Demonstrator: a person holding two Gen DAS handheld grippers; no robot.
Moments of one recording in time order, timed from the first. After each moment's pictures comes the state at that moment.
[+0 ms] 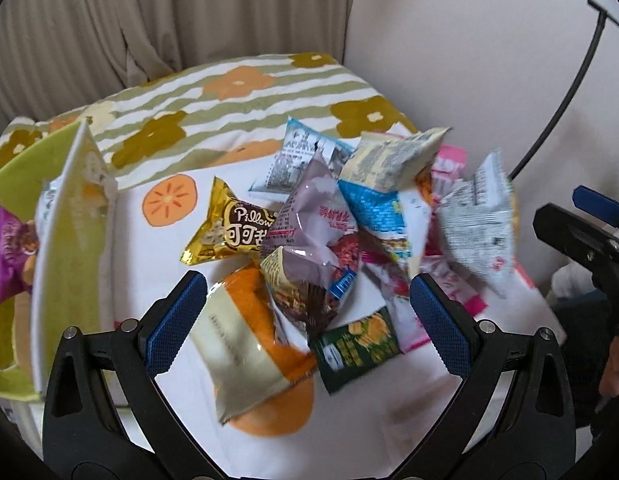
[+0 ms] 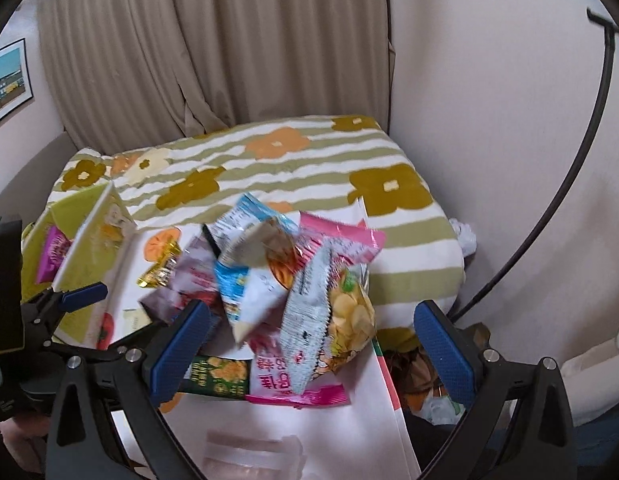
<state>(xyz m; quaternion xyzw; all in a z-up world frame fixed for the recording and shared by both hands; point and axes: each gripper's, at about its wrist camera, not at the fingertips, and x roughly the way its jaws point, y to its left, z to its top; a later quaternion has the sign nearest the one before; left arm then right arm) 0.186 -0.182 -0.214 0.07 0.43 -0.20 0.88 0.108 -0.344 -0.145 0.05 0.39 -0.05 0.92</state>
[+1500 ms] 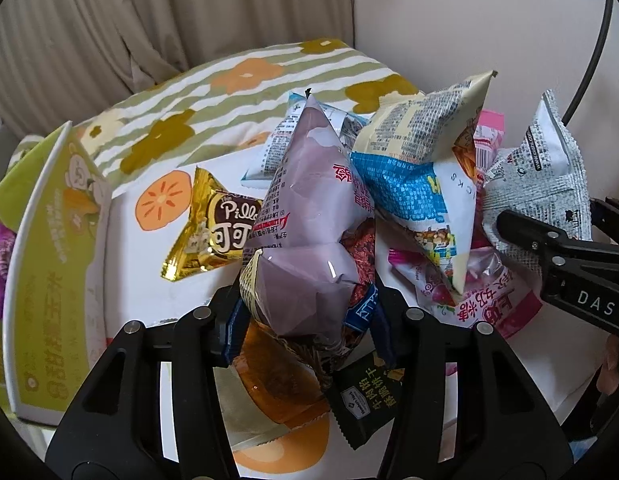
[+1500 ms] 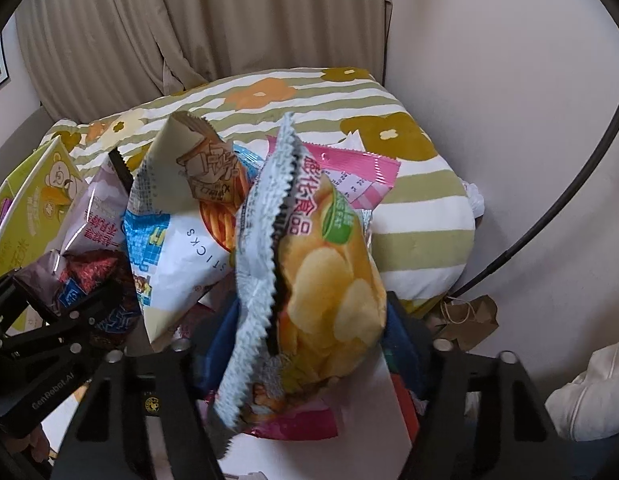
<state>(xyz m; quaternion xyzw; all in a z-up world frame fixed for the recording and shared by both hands) 0.202 -0.208 -0.249 0.12 0.43 -0.17 0.88 0.149 -0.361 -0.228 0.05 0.45 -0.06 0.89</state>
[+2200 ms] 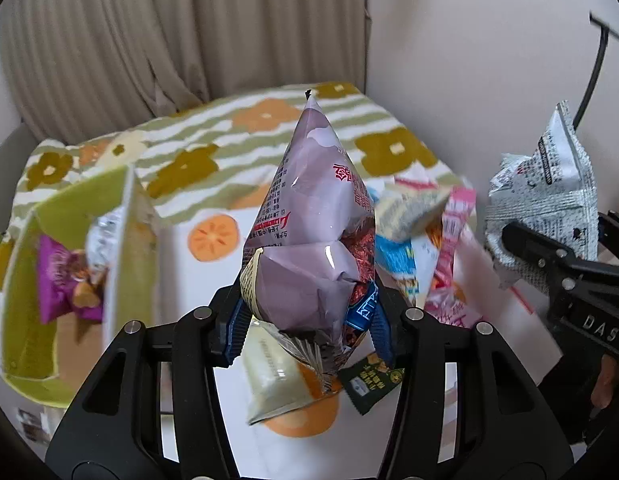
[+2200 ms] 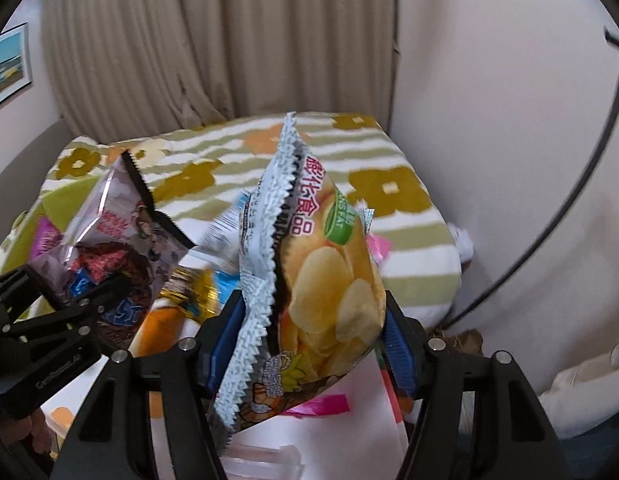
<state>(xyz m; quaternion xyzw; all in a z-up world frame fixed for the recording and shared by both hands) 0.172 -0.161 -0.144 0.08 0.38 -0.16 0.91 0.117 -0.323 -0.132 0.02 0.39 -0.05 0.92</state>
